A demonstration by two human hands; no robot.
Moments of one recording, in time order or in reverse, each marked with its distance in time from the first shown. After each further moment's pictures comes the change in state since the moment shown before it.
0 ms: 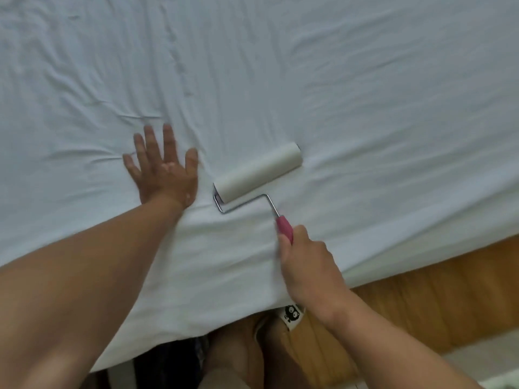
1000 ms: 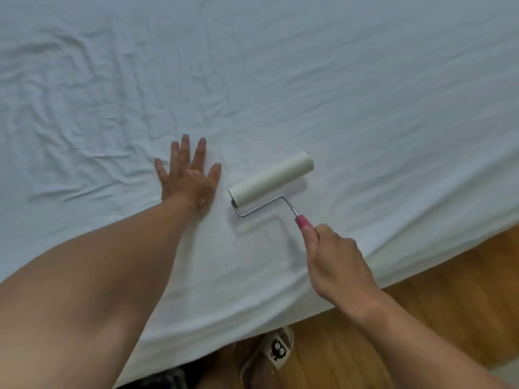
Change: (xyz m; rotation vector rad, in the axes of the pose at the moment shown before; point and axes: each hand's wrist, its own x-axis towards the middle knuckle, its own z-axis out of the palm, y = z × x) left_hand -0.008 0.121 -0.026 0.059 -0.126 0.230; right_hand -0.013 0.092 -0.093 0.129 0.229 0.032
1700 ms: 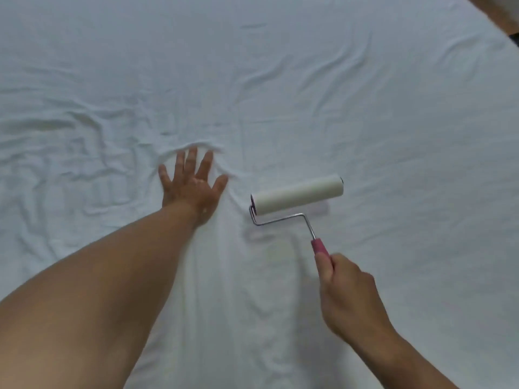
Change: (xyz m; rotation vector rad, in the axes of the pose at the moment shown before) left_hand 0.249 -0.025 -0.071 -0.016 0.049 -0.022; right_hand 0.205 -0.127 -0.056 0.116 0.036 0.159
